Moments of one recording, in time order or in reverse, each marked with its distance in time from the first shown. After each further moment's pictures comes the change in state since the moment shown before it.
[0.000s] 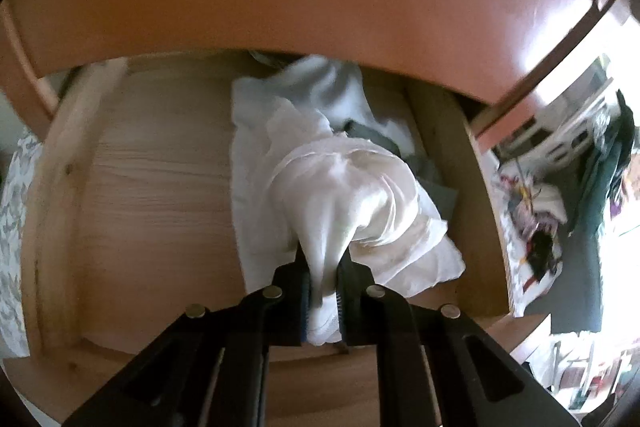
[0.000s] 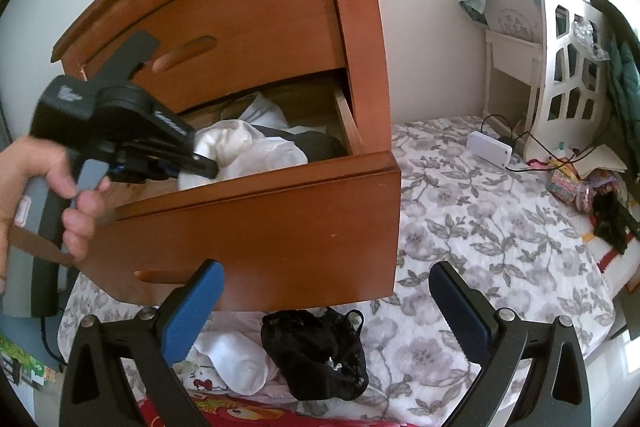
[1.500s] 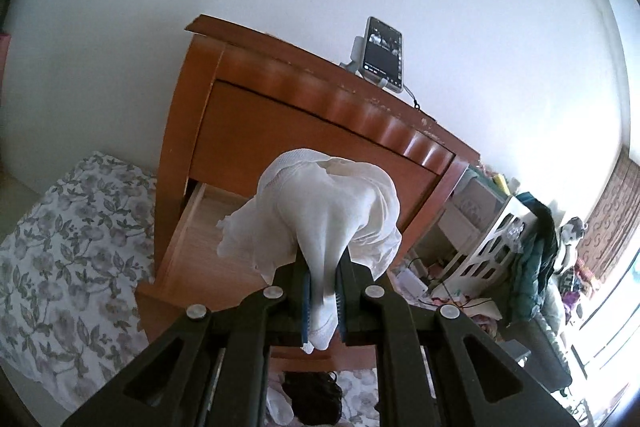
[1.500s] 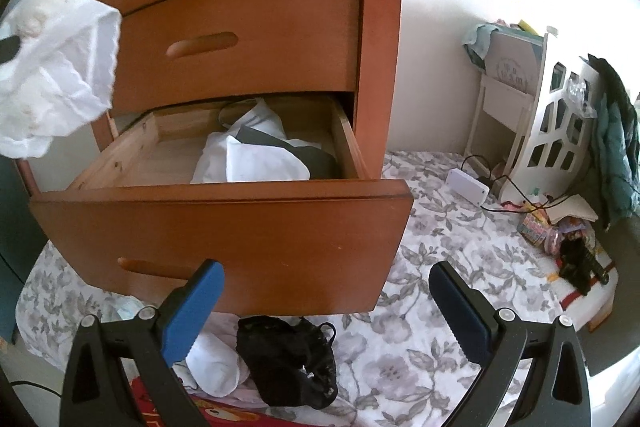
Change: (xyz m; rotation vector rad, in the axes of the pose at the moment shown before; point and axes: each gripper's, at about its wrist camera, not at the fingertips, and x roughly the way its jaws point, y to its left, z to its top) left arm -0.212 0.045 -0.114 -0.077 -0.642 -0.174; right arm -0.010 0.027 -0.003 -0.153 -0.061 -0.127
